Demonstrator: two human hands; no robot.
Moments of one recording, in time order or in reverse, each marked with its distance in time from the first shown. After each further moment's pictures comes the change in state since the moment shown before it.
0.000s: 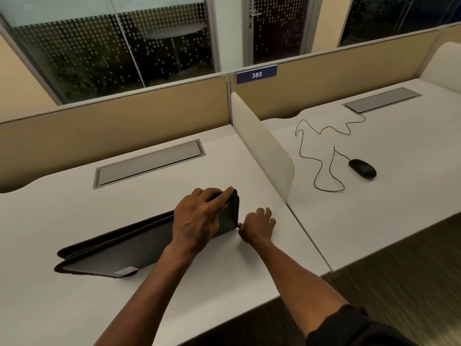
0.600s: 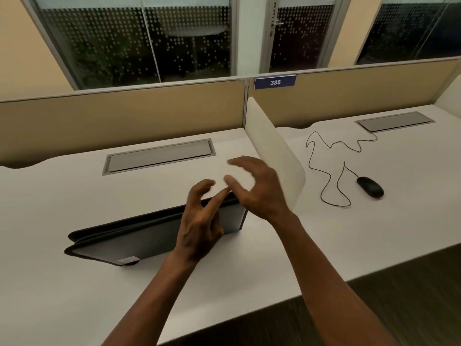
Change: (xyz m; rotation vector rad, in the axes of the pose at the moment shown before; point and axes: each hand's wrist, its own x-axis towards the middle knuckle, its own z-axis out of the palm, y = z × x) left_hand -0.022 0.003 -0.013 -0.287 0.234 -0.173; right_hand -0.070 -0.057 -0.177 0.627 0.417 -0.800
